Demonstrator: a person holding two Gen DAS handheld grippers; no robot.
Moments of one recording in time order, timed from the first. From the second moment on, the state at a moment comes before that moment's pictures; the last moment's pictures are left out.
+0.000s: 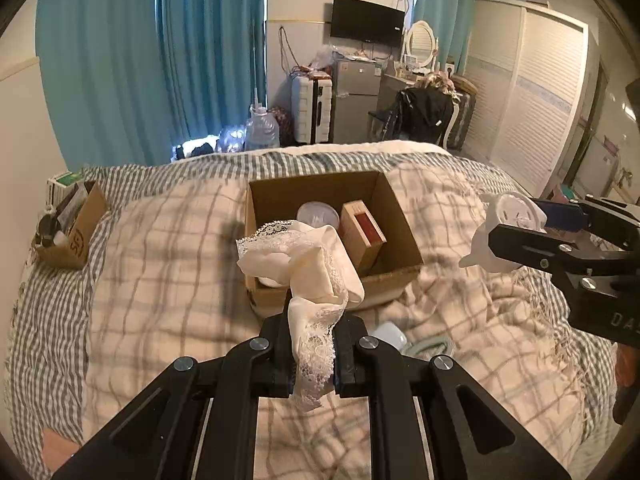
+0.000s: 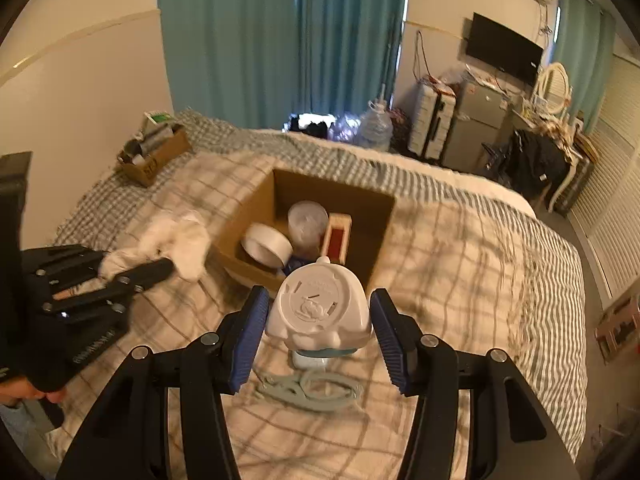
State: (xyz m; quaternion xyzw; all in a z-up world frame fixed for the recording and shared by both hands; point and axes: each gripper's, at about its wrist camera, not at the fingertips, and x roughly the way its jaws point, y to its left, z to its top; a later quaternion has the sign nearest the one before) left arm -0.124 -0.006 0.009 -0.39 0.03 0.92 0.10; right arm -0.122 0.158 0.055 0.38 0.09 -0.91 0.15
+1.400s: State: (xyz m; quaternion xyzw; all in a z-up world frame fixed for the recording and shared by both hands) left arm -0.231 0.000 0.024 -0.36 0.04 0.93 0.06; right arm -0.224 0.190 0.083 0.34 0.07 -0.93 0.09
